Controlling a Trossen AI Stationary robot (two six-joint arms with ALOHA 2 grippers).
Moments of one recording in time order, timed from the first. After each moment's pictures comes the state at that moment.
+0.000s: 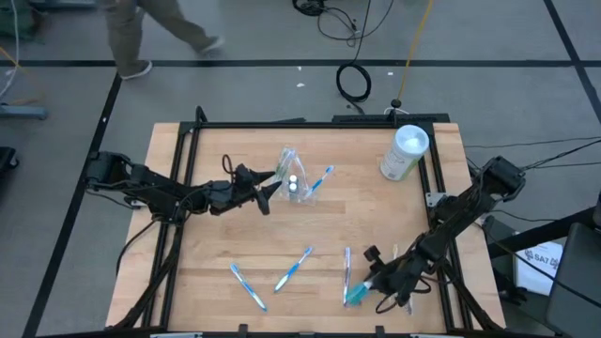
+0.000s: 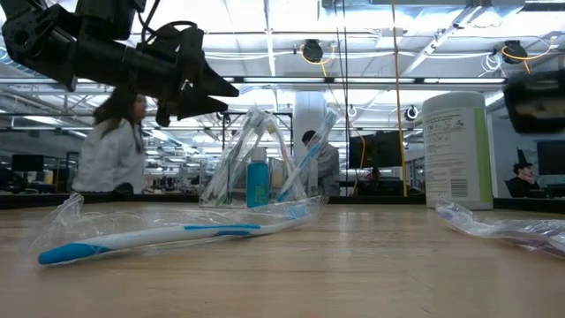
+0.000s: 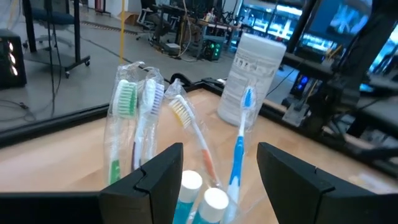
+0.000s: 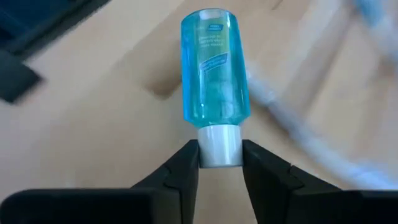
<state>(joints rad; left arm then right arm) -0.06 1.37 0.37 0.92 -0.55 -0.33 0.81 1.50 0.57 0.10 0.23 0.07</state>
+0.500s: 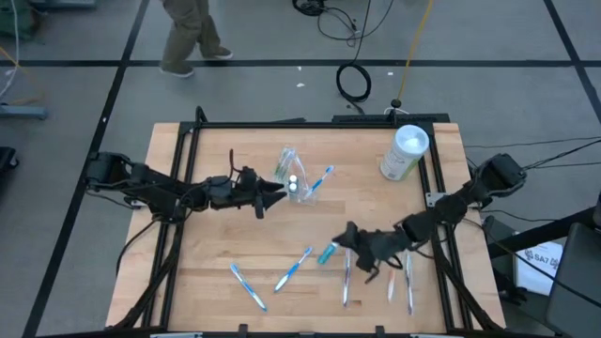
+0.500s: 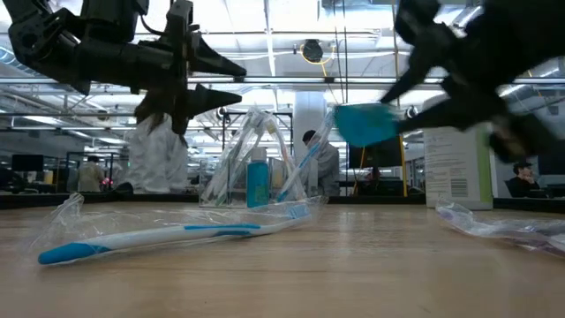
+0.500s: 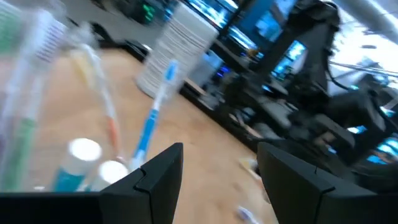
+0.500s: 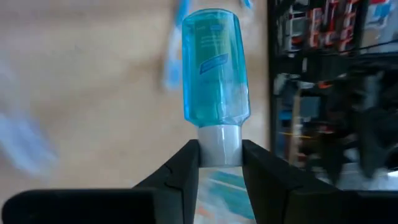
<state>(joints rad) 0.00 1.37 0.37 0.95 -0.16 -0.63 0.50 1.46 0.58 0.33 0.50 -1.13</state>
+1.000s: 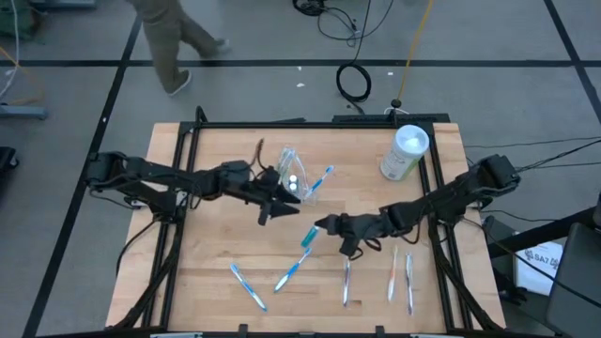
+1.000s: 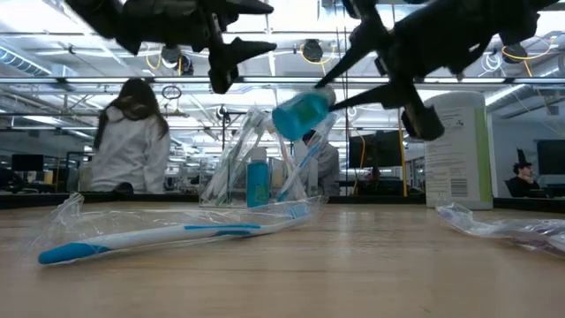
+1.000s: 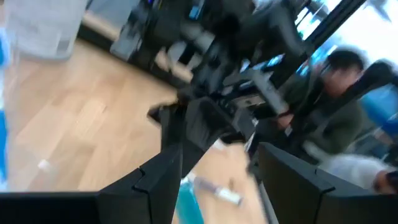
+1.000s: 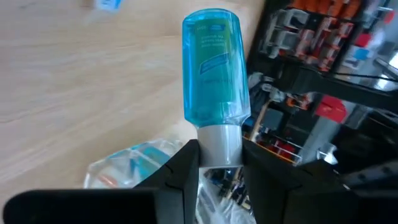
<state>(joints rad) 0.05 1.37 0.73 0.47 0.32 -0.54 0.32 1.53 0.73 0.33 0.42 -1.60</state>
